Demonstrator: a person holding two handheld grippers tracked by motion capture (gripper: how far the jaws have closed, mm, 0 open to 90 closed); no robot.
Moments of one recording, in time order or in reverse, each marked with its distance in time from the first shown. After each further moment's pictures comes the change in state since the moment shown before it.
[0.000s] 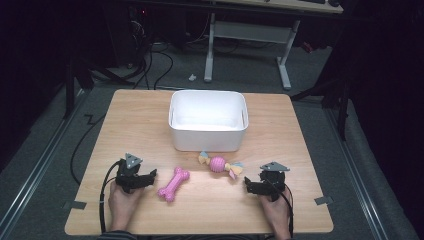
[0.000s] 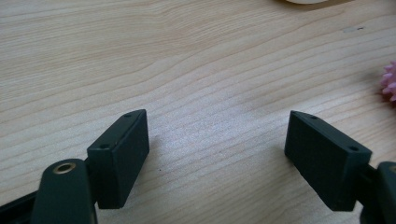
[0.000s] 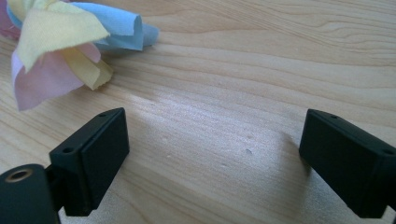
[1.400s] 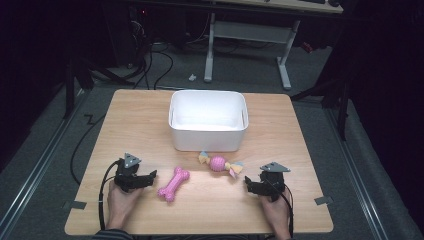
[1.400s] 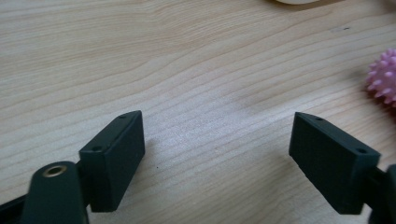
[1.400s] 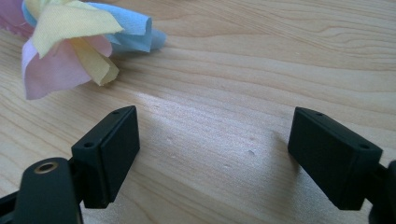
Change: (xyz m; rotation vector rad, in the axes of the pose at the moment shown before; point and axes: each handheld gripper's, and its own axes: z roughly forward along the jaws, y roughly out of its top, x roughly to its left) left arm 0.005 0.000 -0.003 0.006 -0.051 -0.009; right arm 0.001 -0.001 -0.001 -0.019 0.007 -0.012
